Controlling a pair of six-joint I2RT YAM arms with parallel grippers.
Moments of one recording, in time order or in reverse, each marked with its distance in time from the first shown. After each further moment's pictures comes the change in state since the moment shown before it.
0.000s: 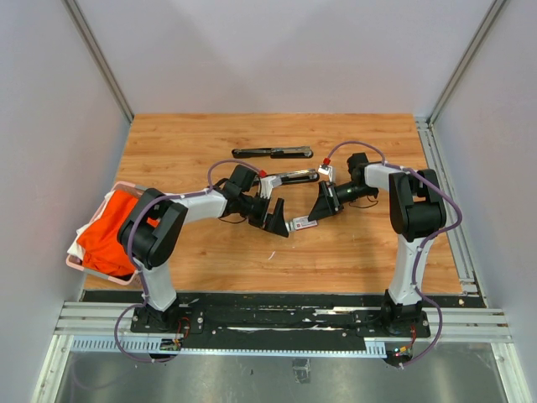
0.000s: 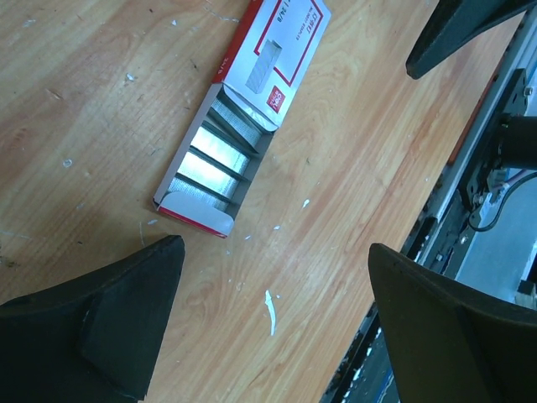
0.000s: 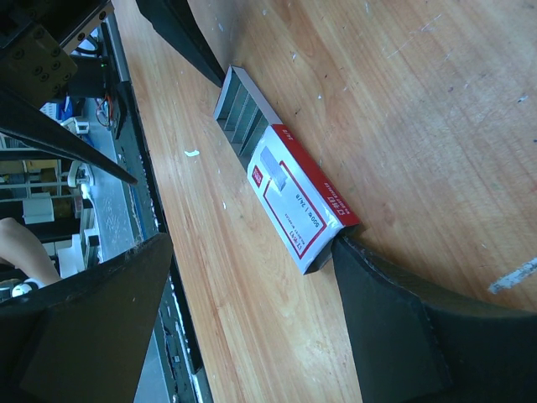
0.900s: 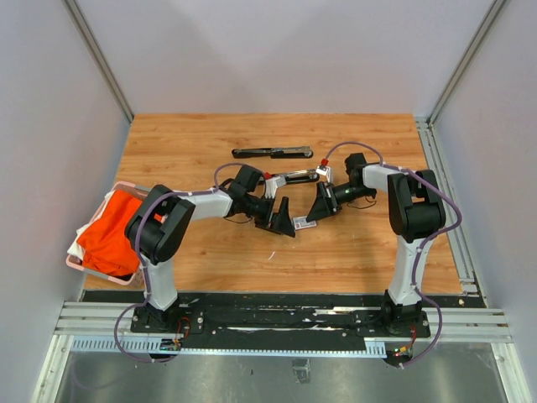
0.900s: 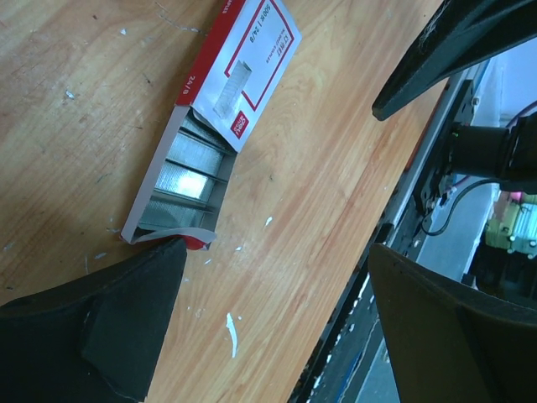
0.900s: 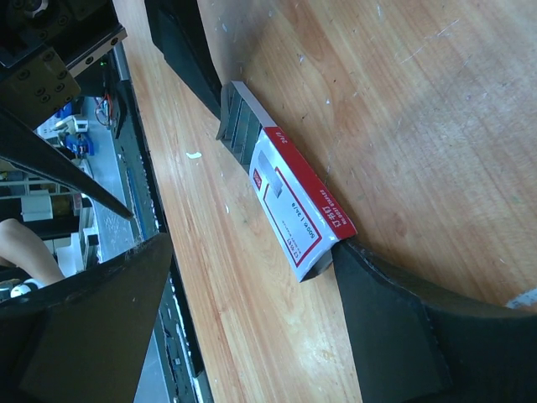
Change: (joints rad) left arm -0.020 0.062 0.028 0.064 0.066 -0.137; right arm 0.018 -0.005 -0.011 0.026 -0.002 0.022
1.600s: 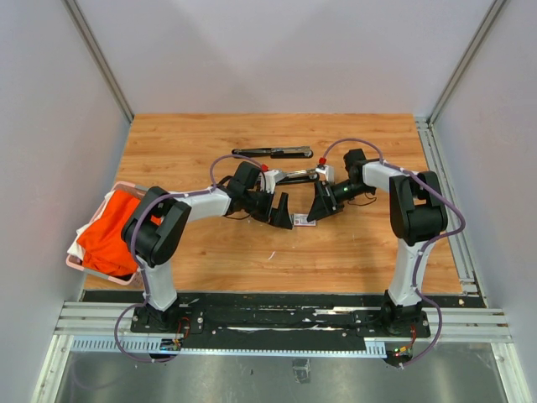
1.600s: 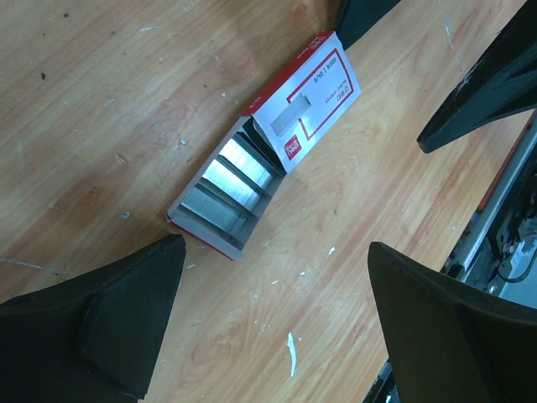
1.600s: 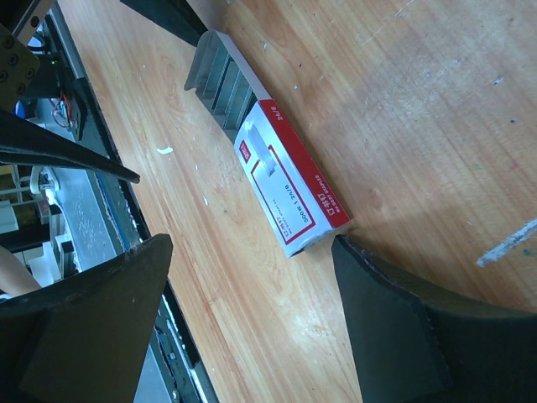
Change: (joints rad) left arm 0.005 -0.032 0.013 -0.002 -0.198 0.100; right arm 0.009 -0.041 0.024 -0.038 0.147 0.040
